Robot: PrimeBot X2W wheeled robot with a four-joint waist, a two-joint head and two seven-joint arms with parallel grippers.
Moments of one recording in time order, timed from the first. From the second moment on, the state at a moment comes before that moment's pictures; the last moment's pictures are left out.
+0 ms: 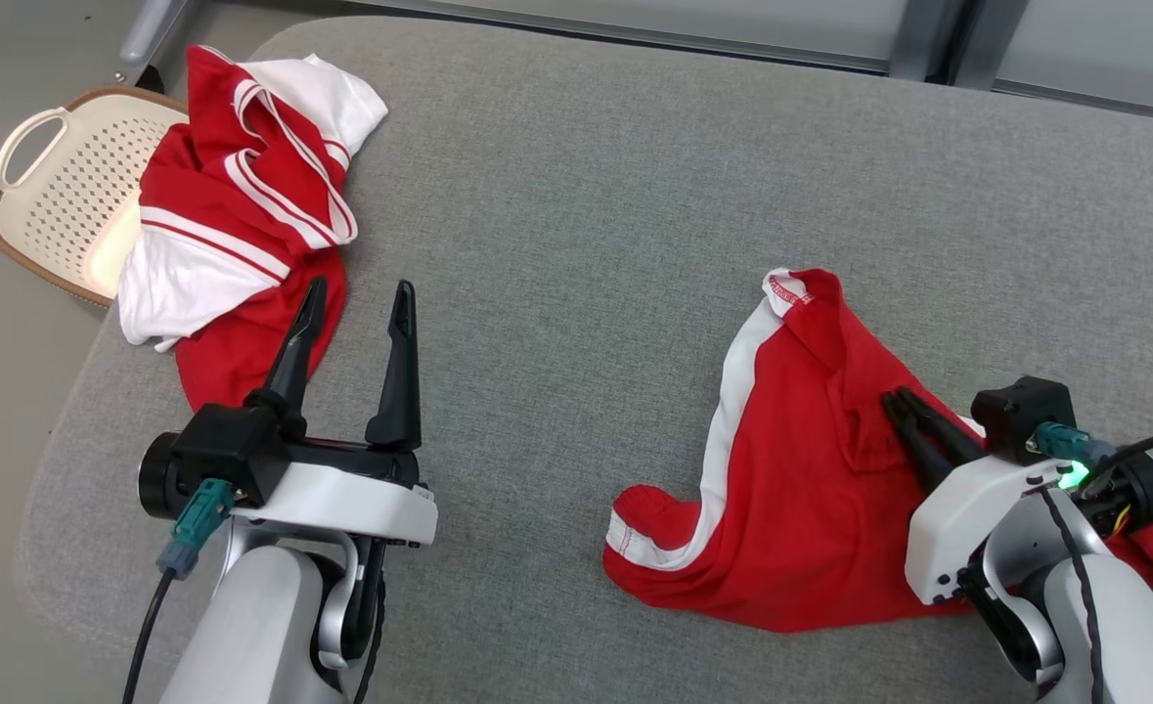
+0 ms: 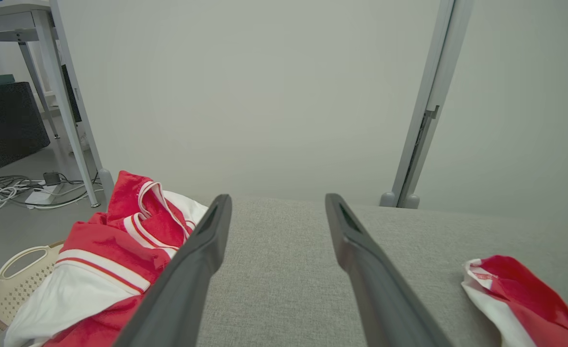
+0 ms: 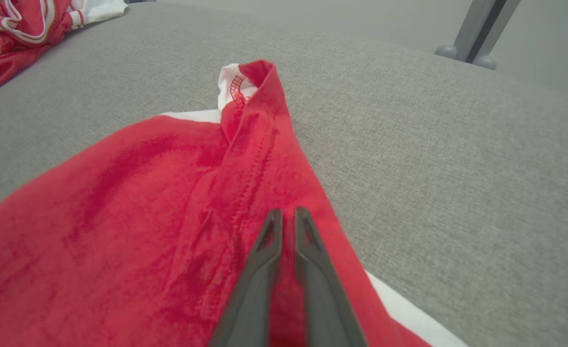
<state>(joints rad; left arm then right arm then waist) -0.30 0.08 -0.25 0.18 -0.32 0.05 -0.26 -0.27 -0.23 0.23 0.23 0.19 0.13 0.27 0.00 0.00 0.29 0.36</state>
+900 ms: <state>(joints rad) -0.23 0.08 -0.14 0.21 -0.25 0.02 -0.26 -0.16 -0.16 0.06 -0.05 0.21 0.13 -0.02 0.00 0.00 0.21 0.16</state>
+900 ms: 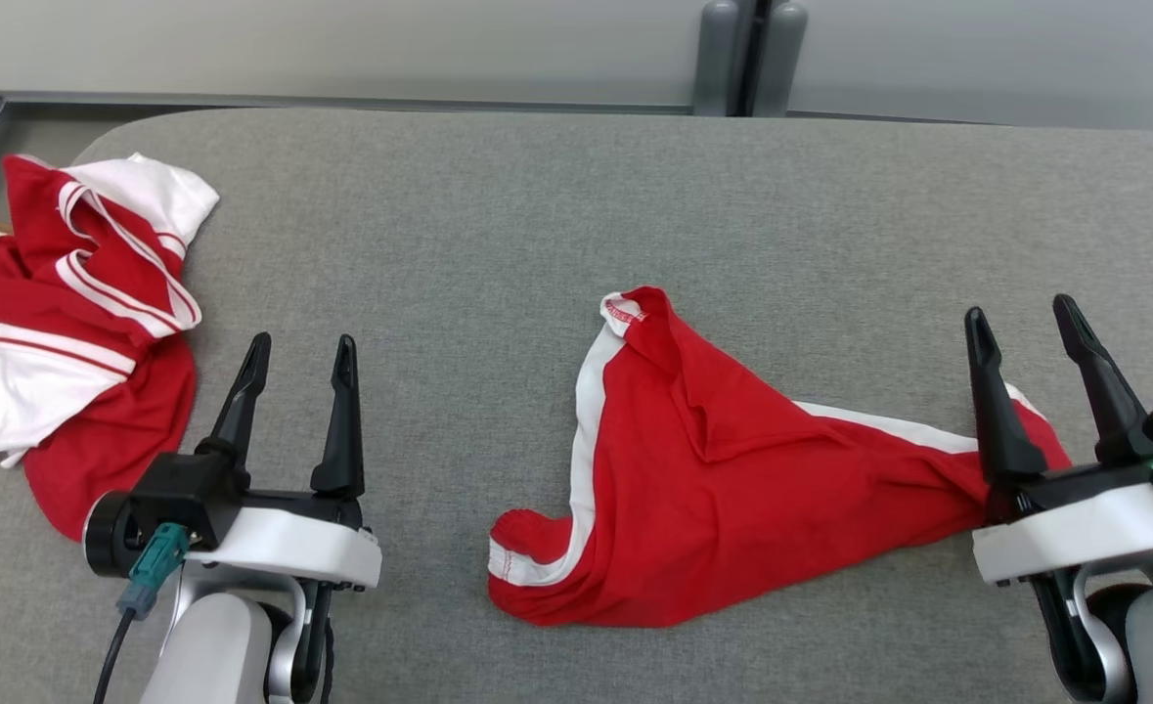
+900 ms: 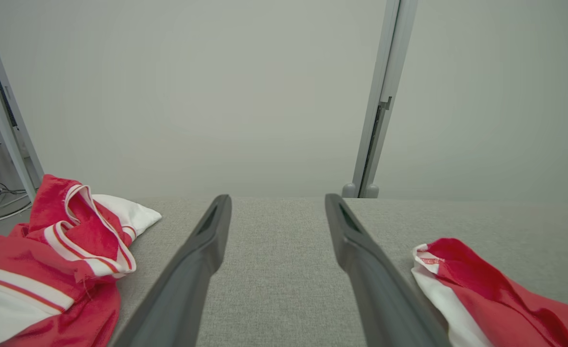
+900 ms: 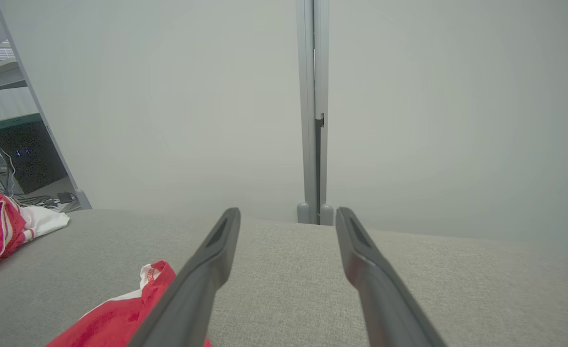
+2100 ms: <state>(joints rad) -0.05 0.13 -0.17 0.19 -0.25 0.04 -0.22 0.08 -0.11 0.05 -0.10 0.18 0.13 0.04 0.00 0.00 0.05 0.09</state>
